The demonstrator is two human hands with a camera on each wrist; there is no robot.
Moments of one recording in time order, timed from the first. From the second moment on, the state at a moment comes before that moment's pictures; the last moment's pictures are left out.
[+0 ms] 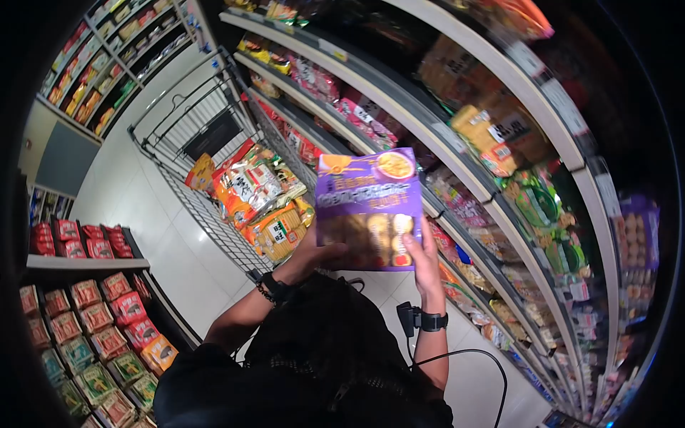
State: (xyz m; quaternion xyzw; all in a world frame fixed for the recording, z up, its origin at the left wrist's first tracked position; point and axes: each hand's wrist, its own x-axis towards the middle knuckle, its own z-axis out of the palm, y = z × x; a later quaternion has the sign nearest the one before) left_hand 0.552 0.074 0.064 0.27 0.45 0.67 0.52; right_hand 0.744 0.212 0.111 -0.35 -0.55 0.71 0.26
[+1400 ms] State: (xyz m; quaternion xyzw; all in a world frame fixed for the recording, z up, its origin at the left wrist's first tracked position) left_hand 0.475 0.029 -0.211 0.44 0.72 0.27 0.47; right_hand 0.799 0.187 0.062 -0.45 -0.67 0.58 0.12
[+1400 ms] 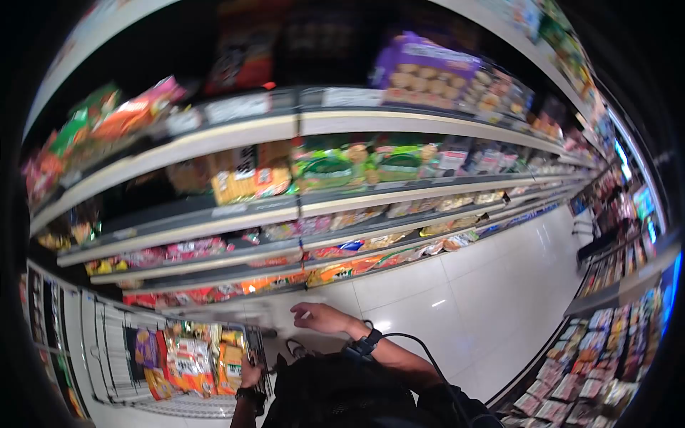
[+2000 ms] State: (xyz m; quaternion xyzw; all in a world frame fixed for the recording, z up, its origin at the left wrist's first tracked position) left_hand 0.587 0.079 -0.153 0.24 0.93 0.05 0.27; right_hand 1.114 0.184 0.026 -0.46 -0.55 0.63 0.30
